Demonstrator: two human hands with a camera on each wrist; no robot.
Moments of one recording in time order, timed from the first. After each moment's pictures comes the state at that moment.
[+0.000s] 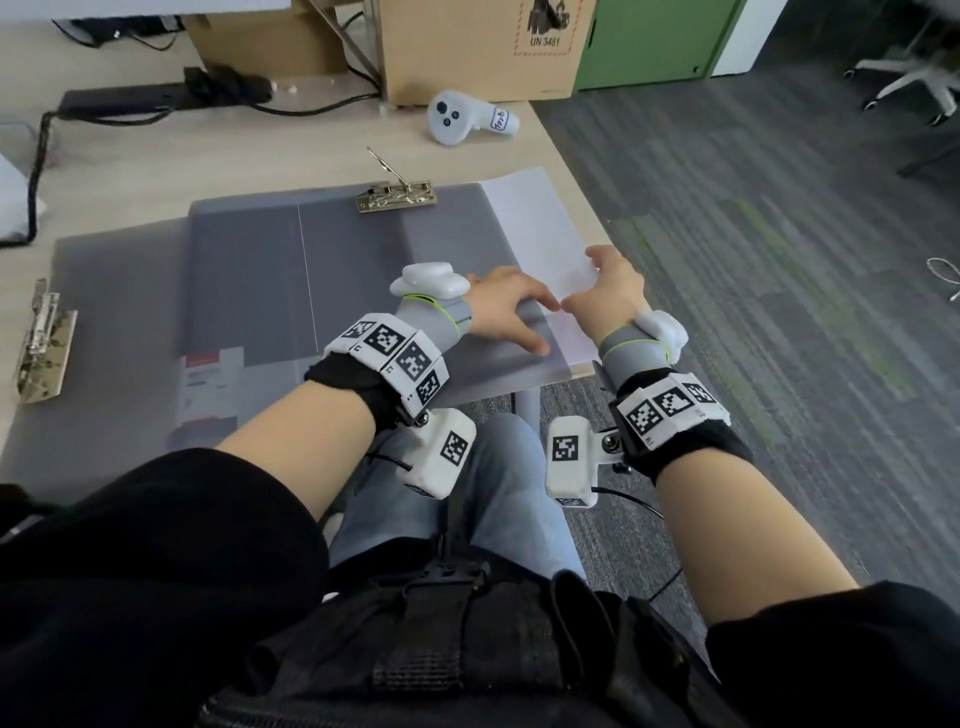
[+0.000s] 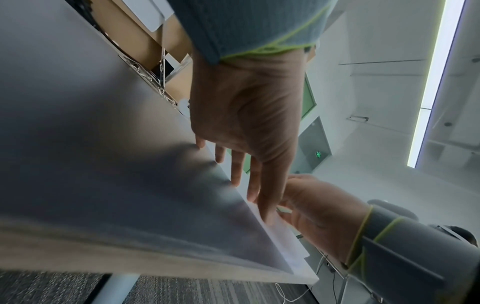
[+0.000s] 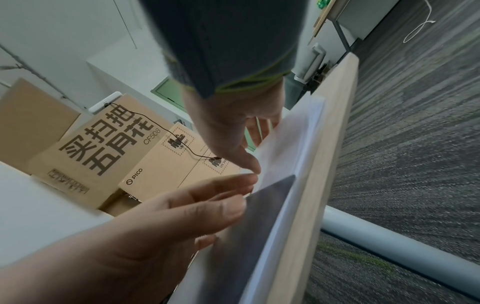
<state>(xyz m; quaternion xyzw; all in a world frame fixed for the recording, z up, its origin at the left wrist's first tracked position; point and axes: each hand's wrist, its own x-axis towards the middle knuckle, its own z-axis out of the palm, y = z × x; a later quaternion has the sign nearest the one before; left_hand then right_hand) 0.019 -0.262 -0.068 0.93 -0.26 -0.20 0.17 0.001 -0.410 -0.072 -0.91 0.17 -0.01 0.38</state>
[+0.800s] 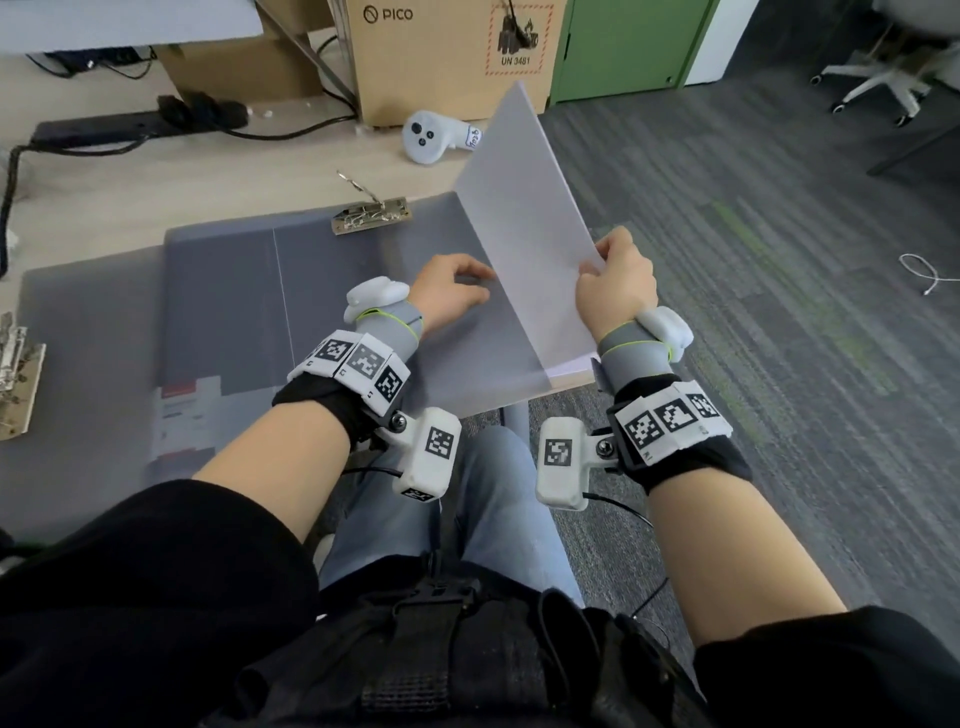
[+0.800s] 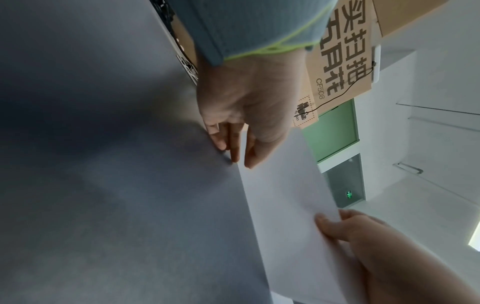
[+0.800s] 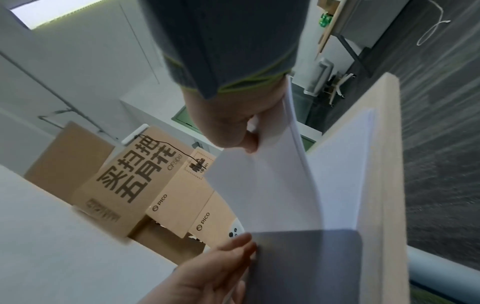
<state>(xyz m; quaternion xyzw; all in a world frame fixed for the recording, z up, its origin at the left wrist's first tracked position) 0.040 -0.250 -0.072 0.87 -0.06 -0.12 0.48 -0.006 -0.421 -0.039 -0.91 0.19 -0.09 0.35</state>
